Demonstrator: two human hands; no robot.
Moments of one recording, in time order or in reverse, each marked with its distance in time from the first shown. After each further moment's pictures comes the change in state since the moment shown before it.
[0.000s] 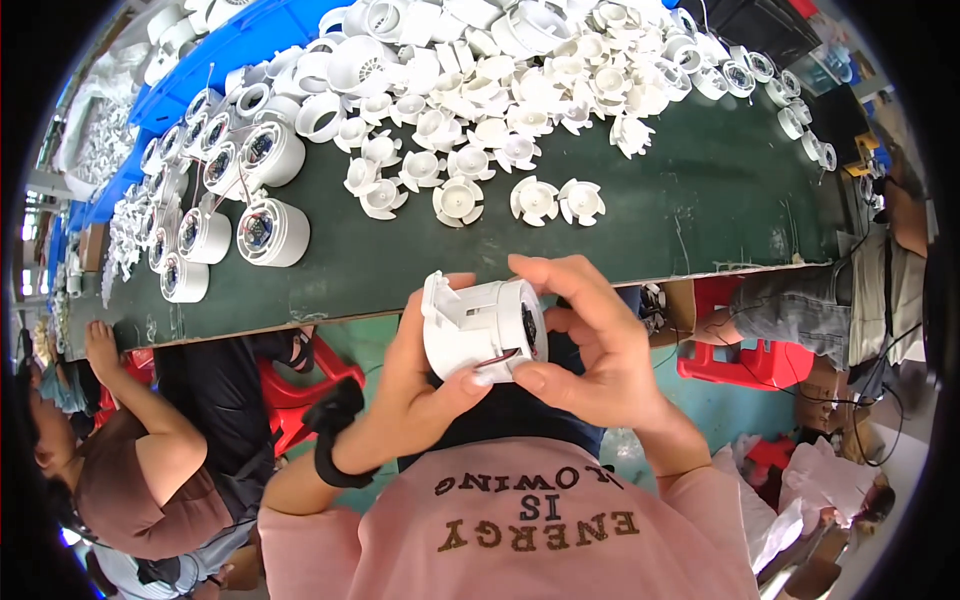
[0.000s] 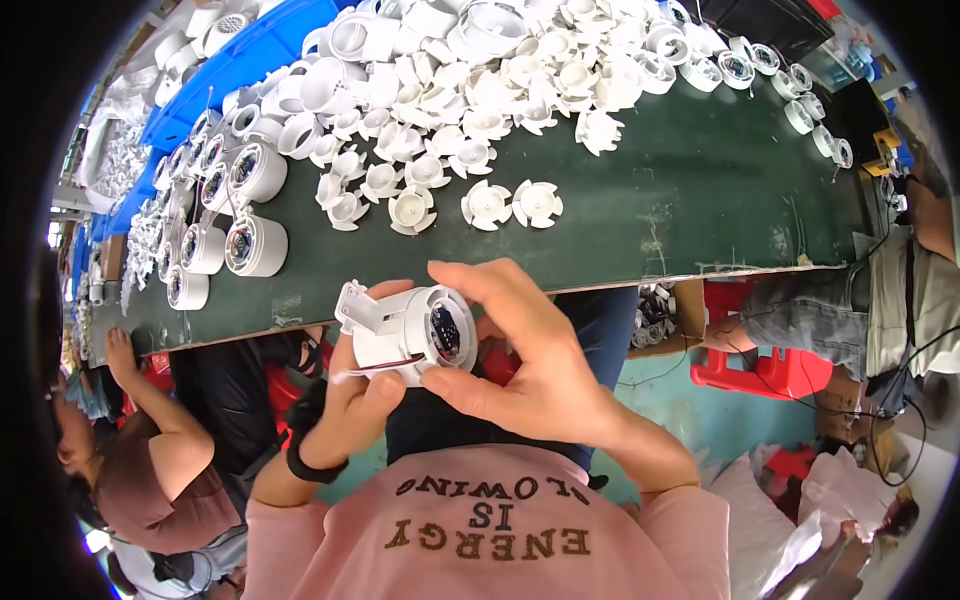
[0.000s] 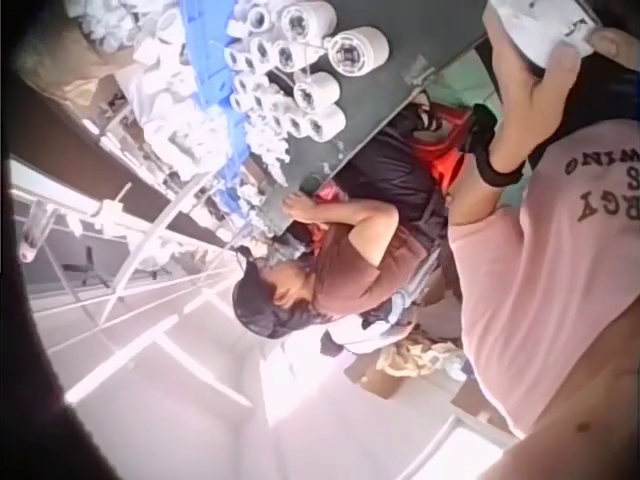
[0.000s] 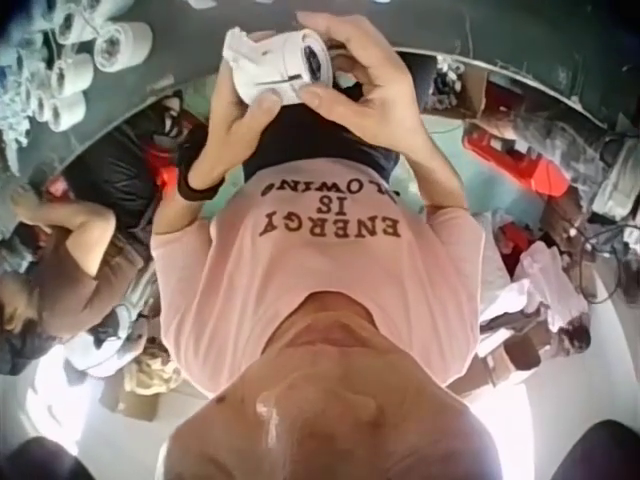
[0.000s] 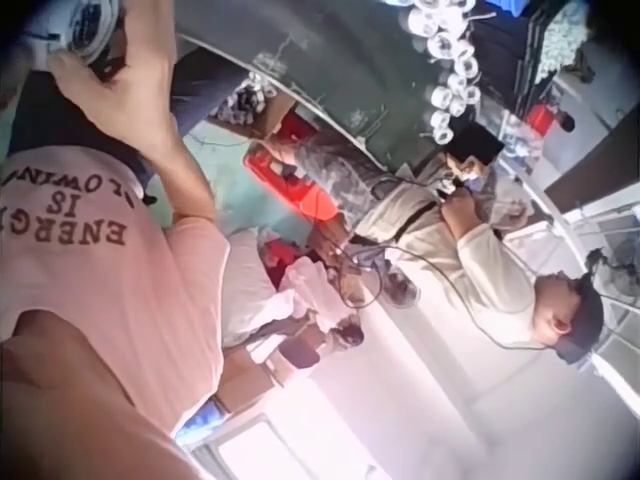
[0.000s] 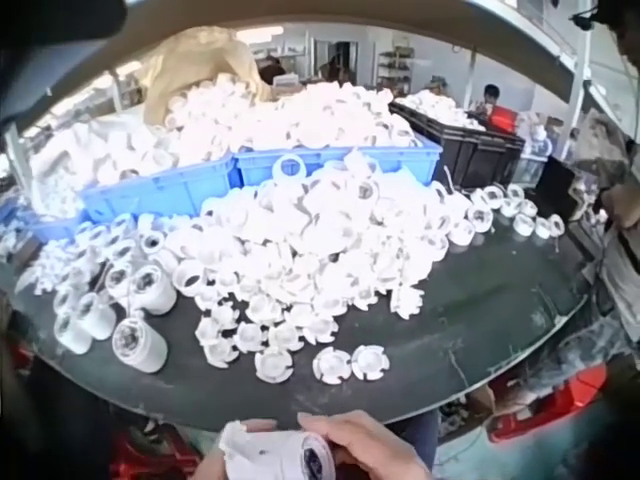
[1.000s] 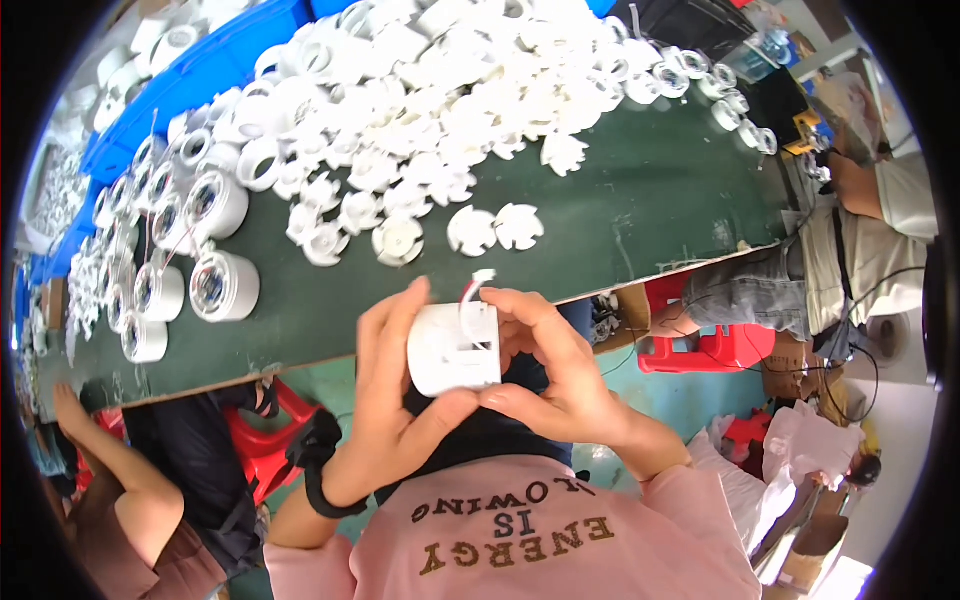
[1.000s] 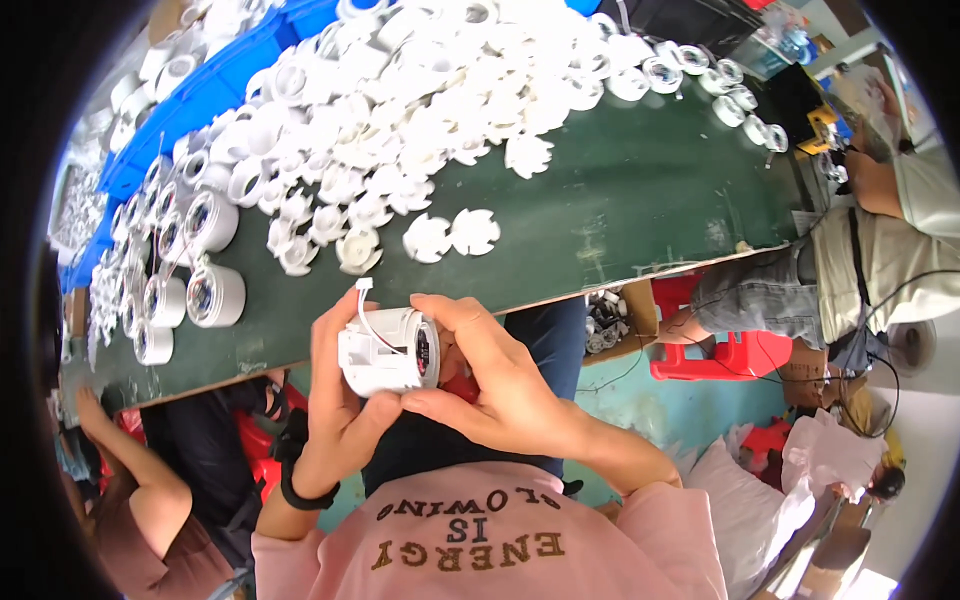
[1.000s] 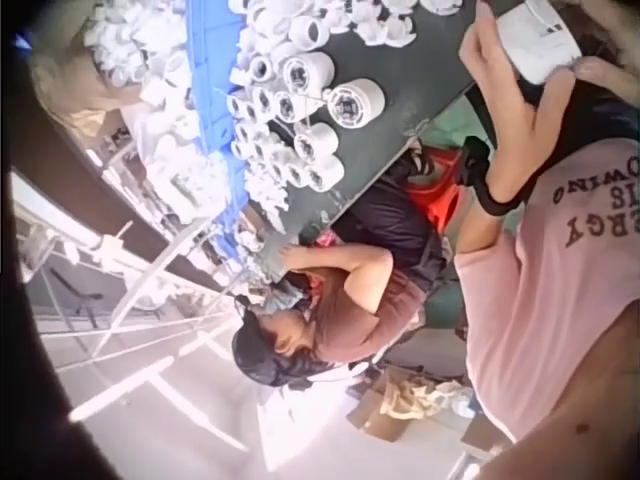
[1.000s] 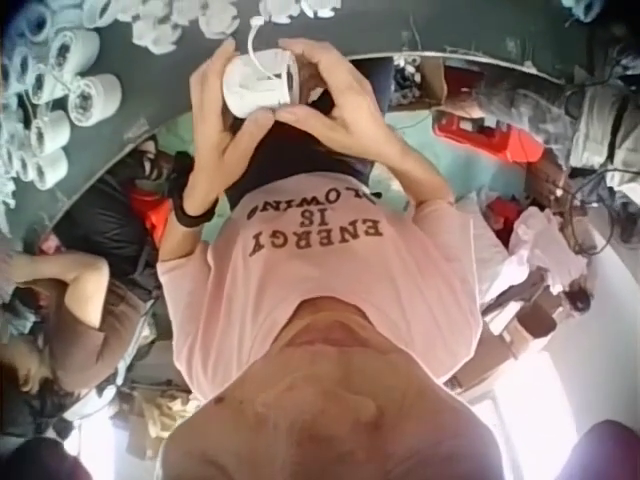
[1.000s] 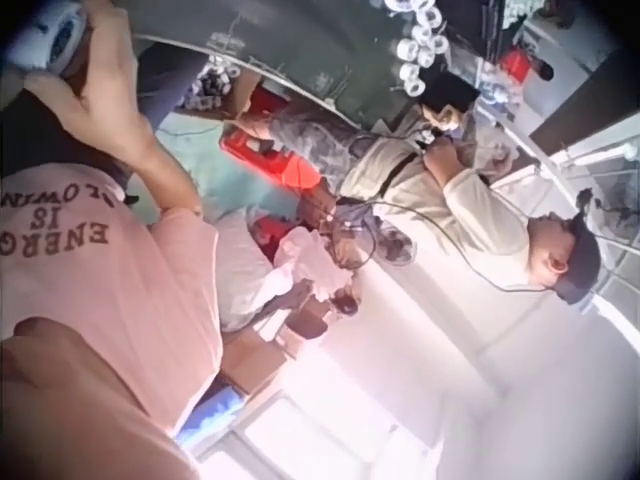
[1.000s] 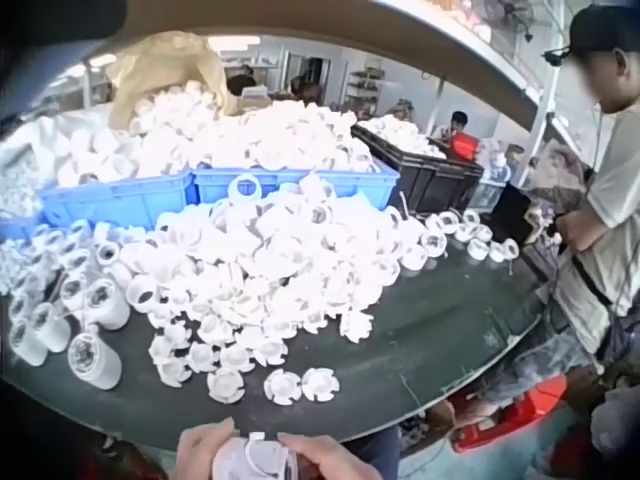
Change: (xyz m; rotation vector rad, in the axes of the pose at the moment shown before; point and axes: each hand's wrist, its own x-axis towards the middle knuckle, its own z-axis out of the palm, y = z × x) left_hand 0.024 -0.007 0.002 0.445 -0.024 0.374; right_hand -0.013 0.010 -0.006 -0.192 0.066 -0.027
